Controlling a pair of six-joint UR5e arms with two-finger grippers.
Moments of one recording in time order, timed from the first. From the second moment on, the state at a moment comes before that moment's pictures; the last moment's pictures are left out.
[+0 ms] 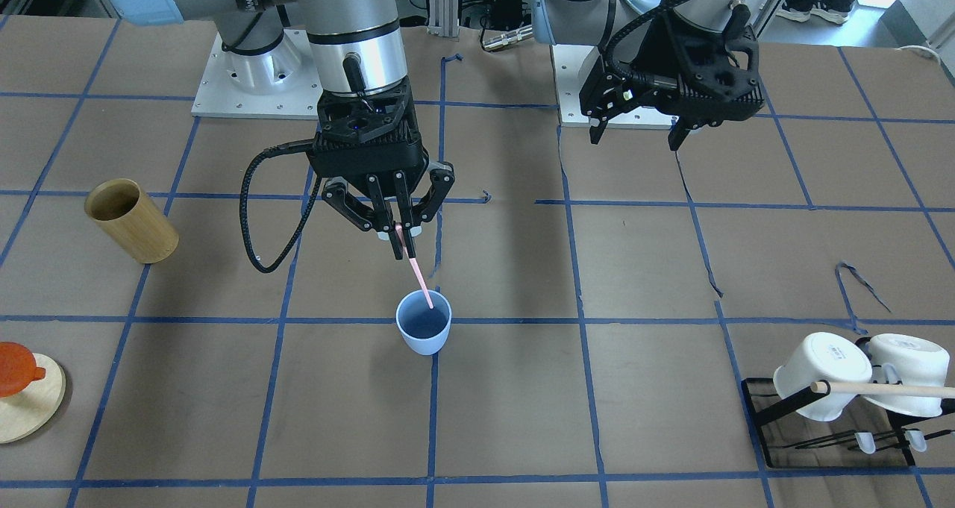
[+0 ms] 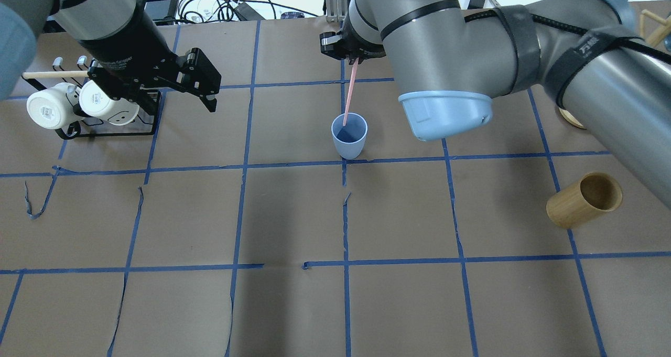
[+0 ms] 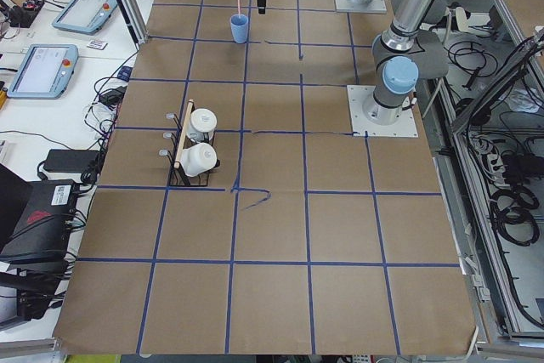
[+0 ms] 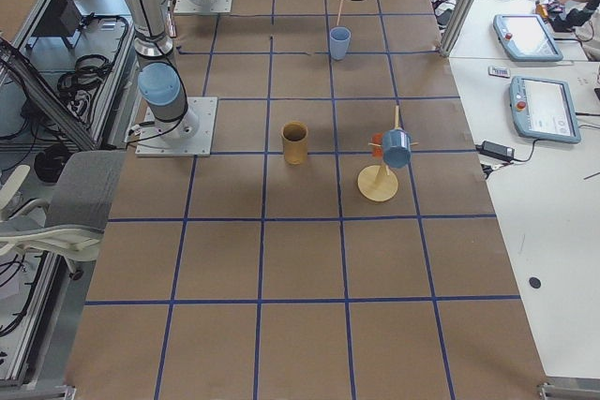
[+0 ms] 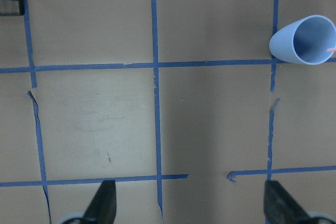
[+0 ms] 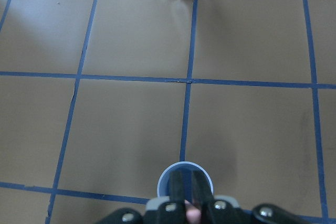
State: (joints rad) left arm -1.58 -1.54 -1.53 -1.64 1.52 0.00; right arm 1.90 -1.40 1.60 -2.25 -1.57 0.25
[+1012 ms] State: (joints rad) left arm -1.56 -1.54 -1.53 -1.64 1.52 0.00; right arm 1.90 -1.41 1.65 -2.30 -1.57 0.25
